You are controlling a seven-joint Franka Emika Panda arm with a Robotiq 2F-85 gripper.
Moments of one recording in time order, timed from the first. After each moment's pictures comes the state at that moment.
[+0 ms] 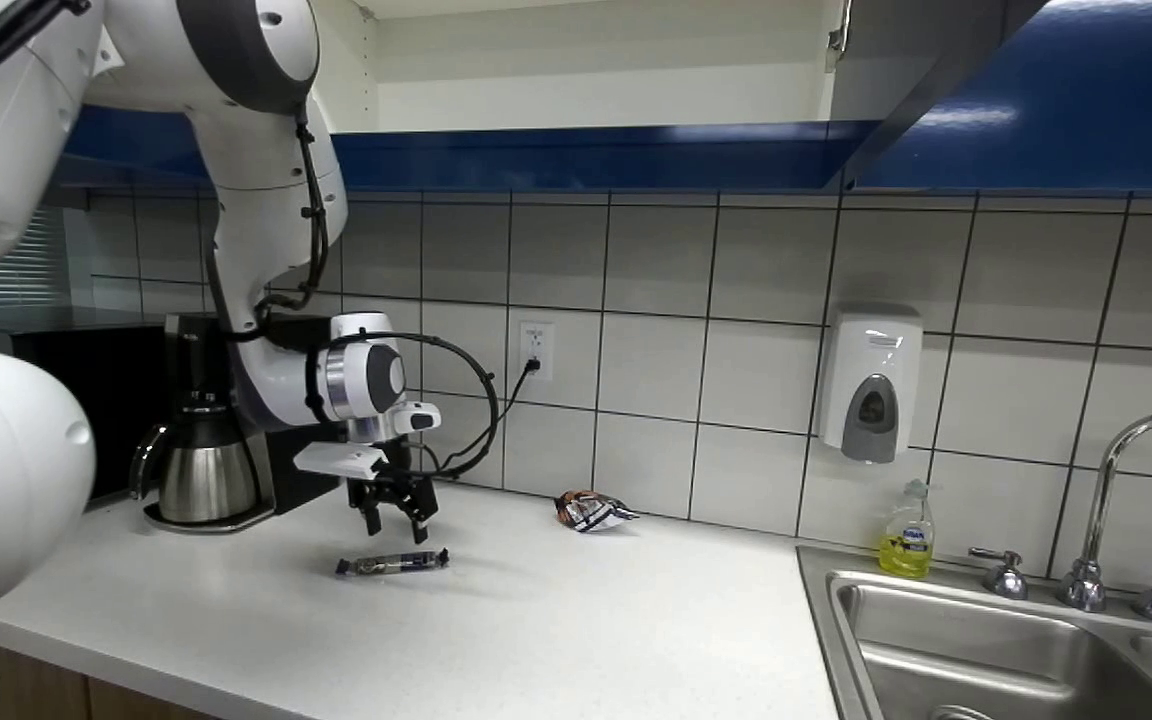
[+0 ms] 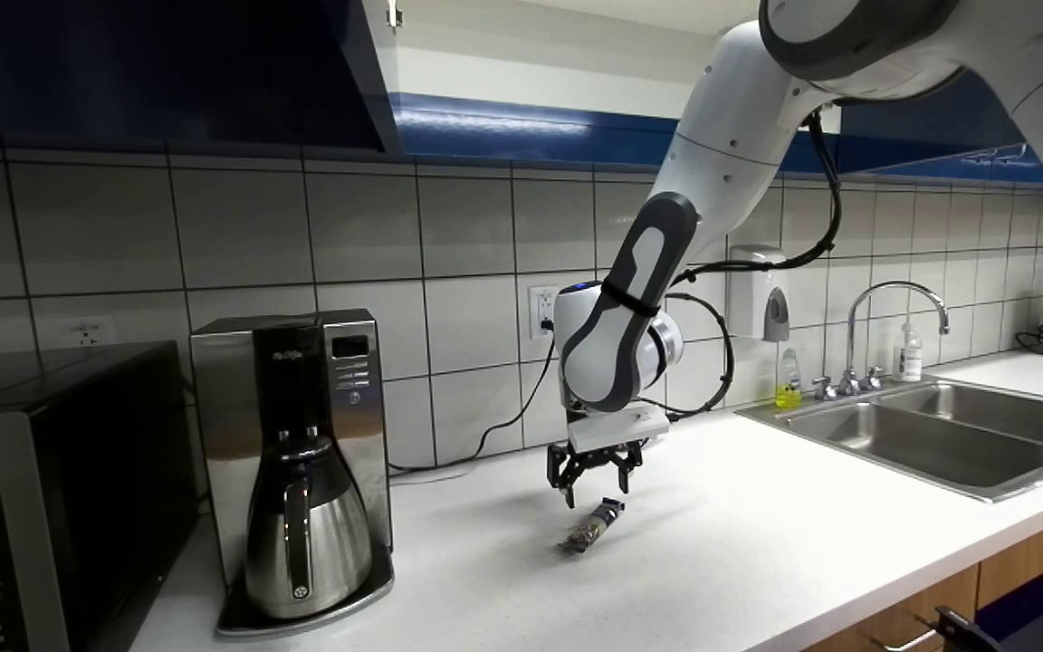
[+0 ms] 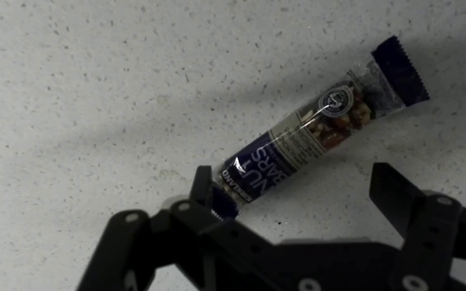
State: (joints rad) arm 0.24 0.48 -0.05 -2.16 -0.27 2.70 0.52
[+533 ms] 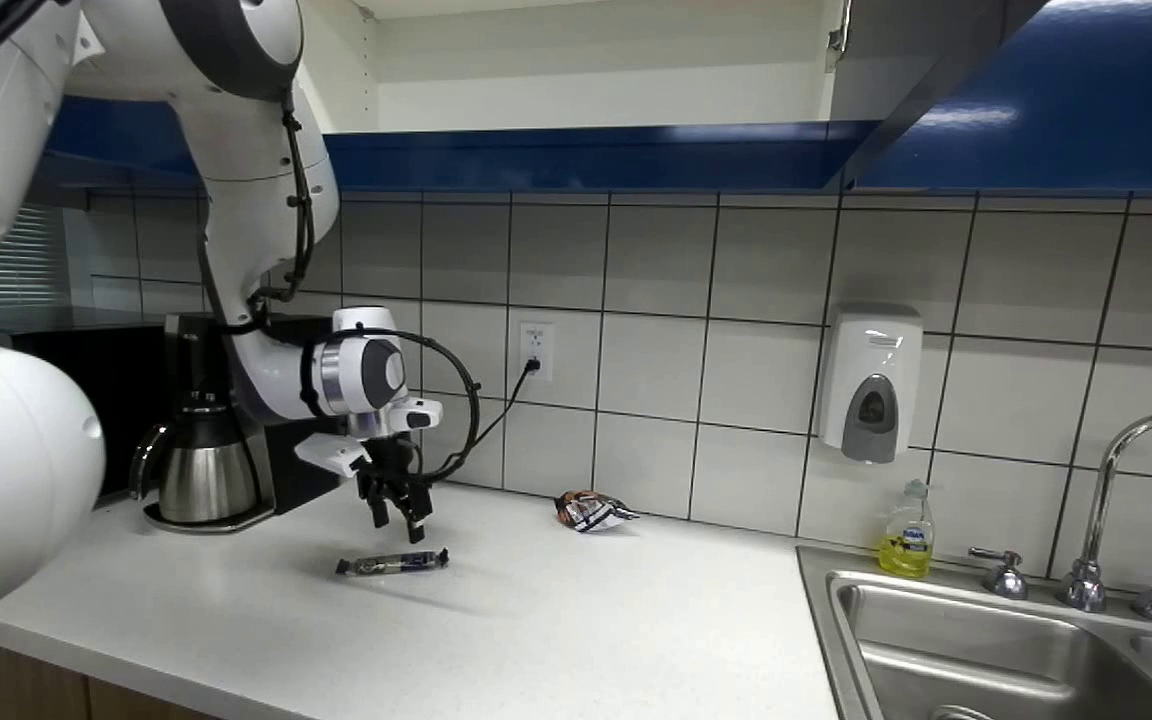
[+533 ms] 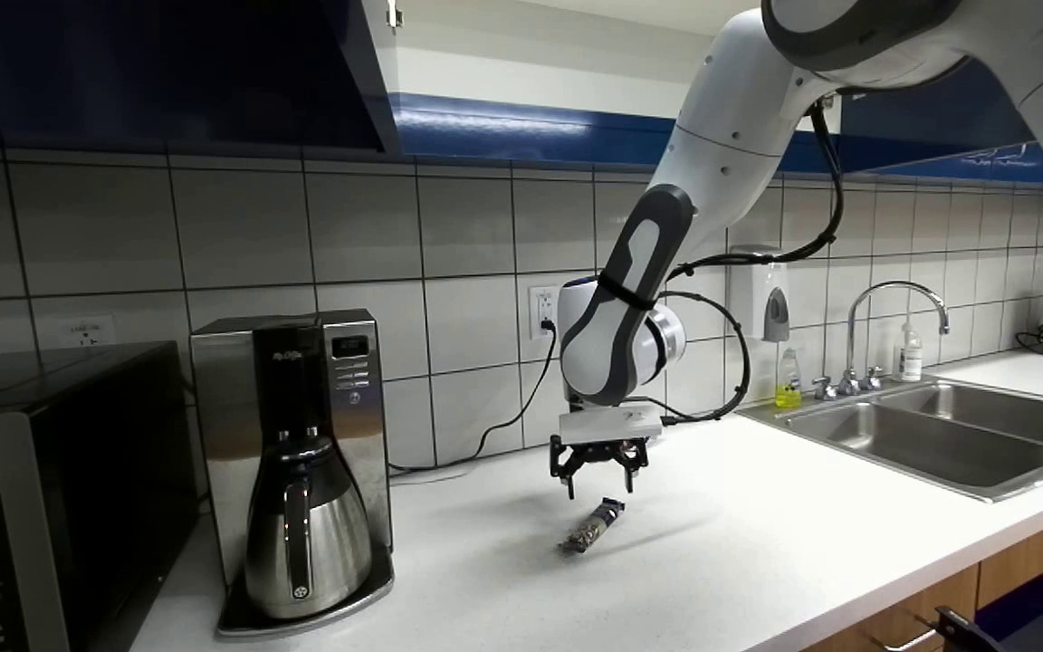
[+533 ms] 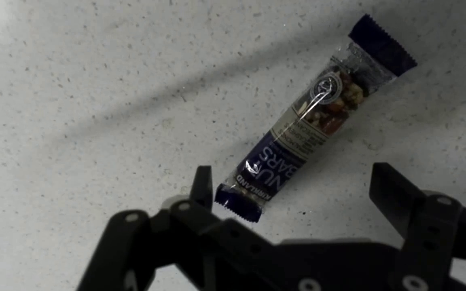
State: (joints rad) arm 0.31 0.45 -0.12 -2.17 -0.19 2.70 0.69
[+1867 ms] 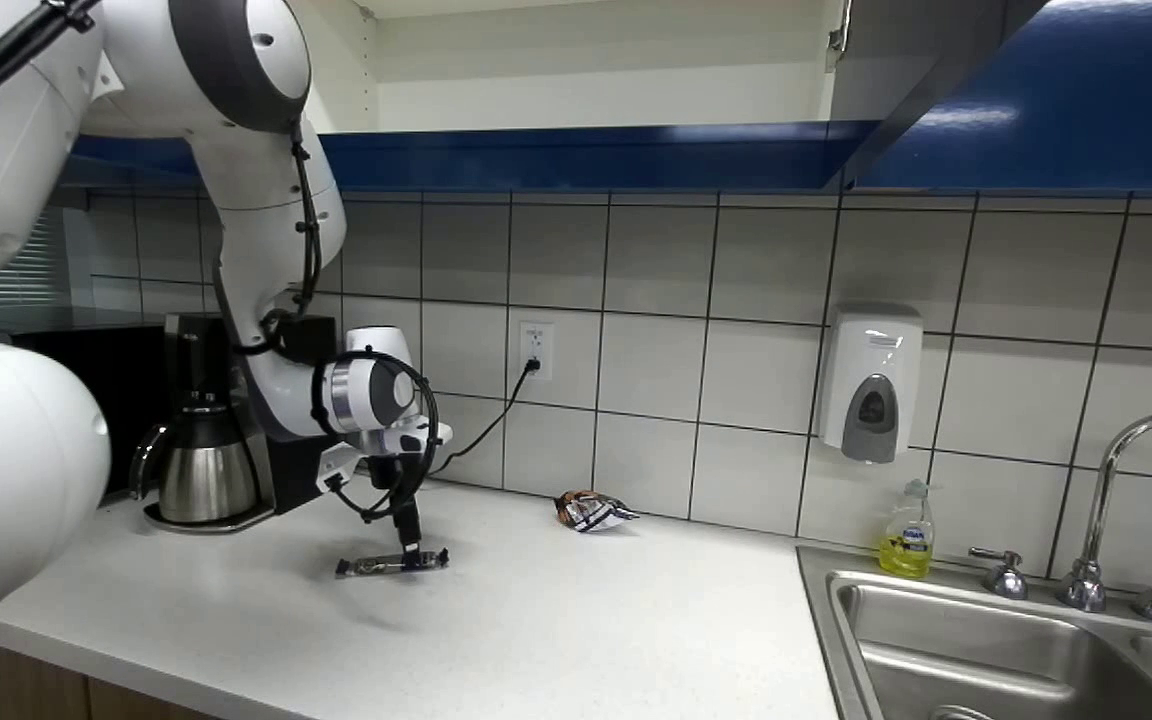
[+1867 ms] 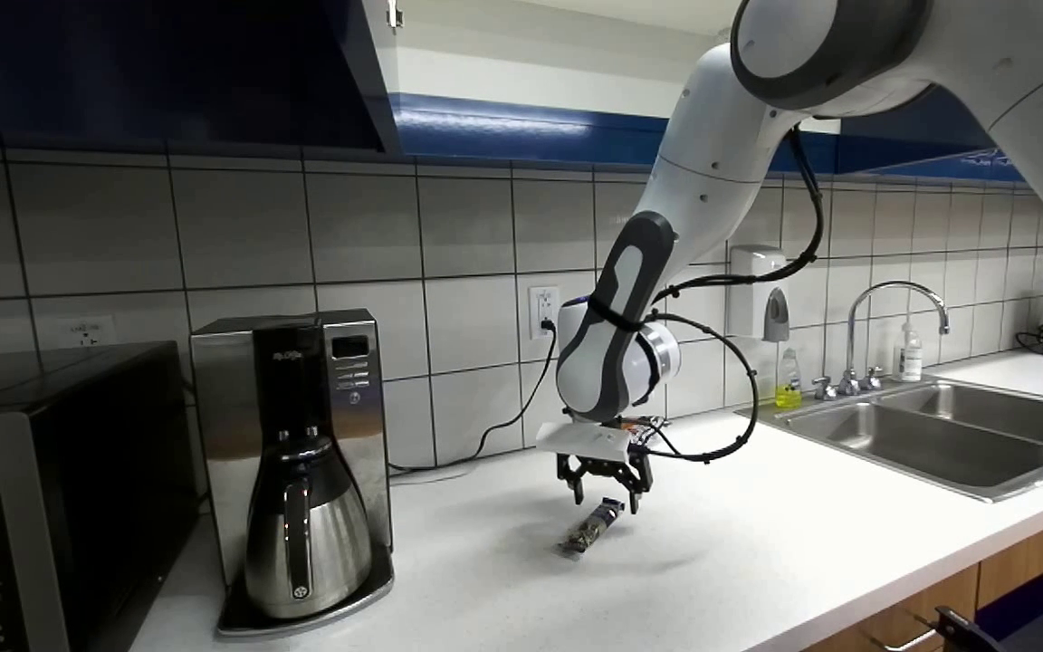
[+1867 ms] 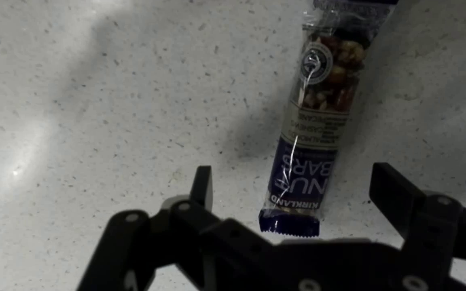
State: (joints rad) arm 0.35 0.54 -0.18 -2.11 -0.14 2.69 1.13
